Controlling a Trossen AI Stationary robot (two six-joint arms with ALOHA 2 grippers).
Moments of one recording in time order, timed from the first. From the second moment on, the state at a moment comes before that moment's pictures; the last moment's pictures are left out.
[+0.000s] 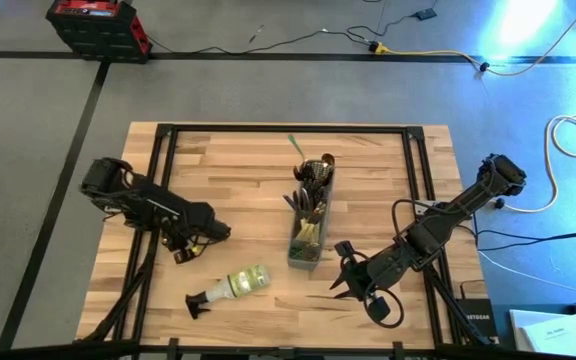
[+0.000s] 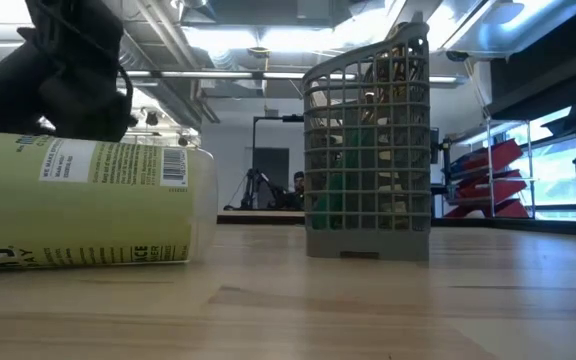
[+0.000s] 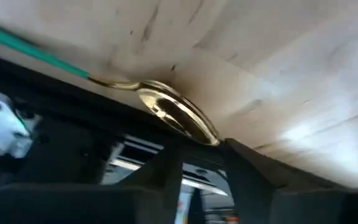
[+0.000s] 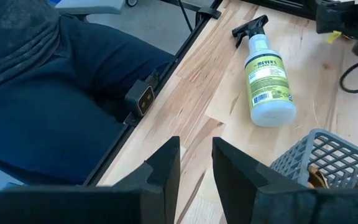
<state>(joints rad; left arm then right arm) -0.20 1.63 0.70 -1.25 0.24 -0.58 0.64 1.38 1.13 -0.41 0.09 0.13</state>
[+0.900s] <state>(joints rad) -0.13 1.67 0.74 -1.34 0.29 -0.31 0.64 1.38 1.13 -0.41 0.10 0.13</state>
